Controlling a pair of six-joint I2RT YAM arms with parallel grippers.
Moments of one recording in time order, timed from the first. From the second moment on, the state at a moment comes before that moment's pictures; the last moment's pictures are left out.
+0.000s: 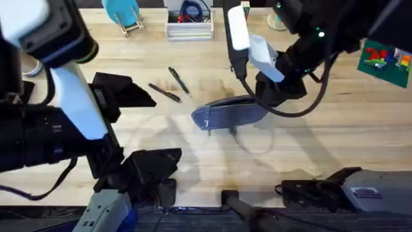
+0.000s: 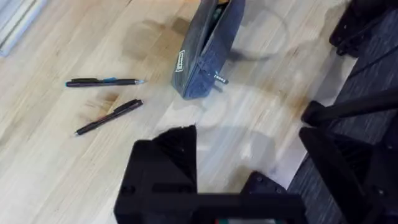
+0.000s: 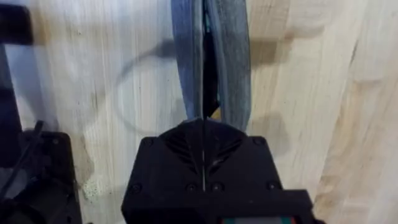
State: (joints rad) left arm 0.01 0.74 1.15 -1.54 0.63 0.84; right arm 0.47 1.52 1.30 -1.24 -0.26 -1.13
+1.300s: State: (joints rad) left arm 0.01 0.74 1.15 -1.54 0.63 0.84; right arm 0.47 1.61 1.30 -1.16 -0.26 -1.16
